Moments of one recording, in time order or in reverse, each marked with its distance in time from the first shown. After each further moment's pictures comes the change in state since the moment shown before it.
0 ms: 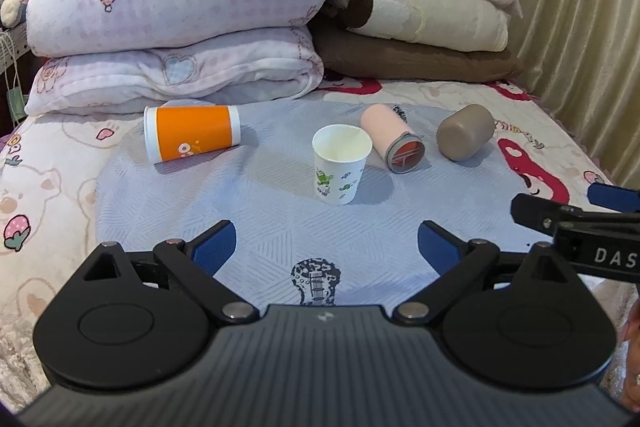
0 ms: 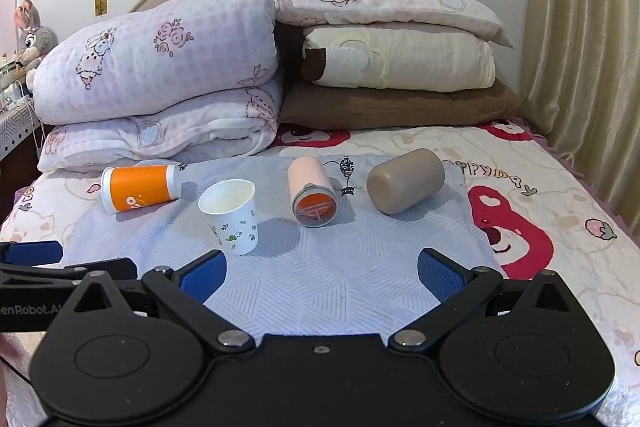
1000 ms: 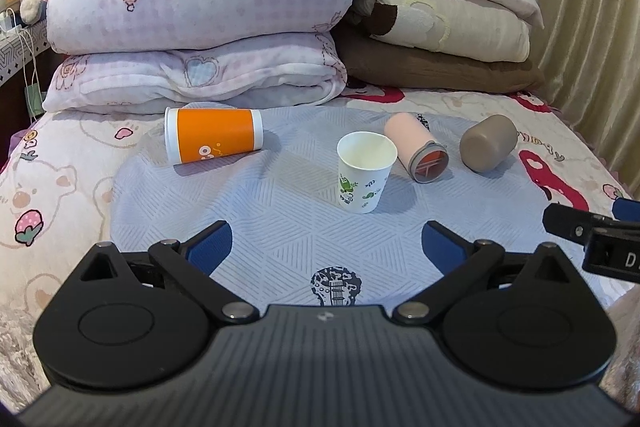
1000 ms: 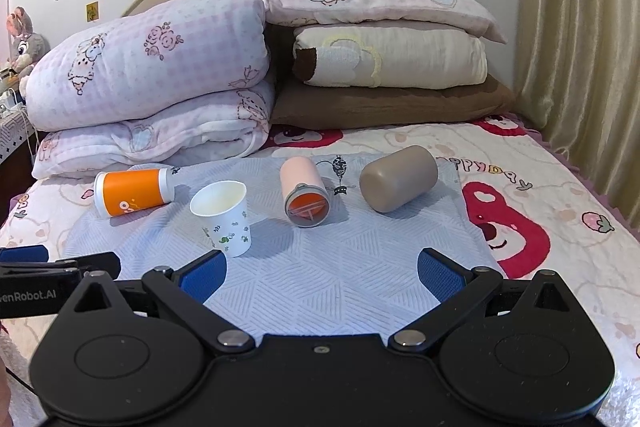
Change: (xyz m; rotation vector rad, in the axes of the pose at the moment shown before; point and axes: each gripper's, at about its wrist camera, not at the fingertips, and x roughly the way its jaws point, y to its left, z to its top) left arm 0.004 0.008 -0.003 -0.023 -0.036 0.054; right arm 0.003 -0.005 -0.002 0.025 -0.002 -0.016
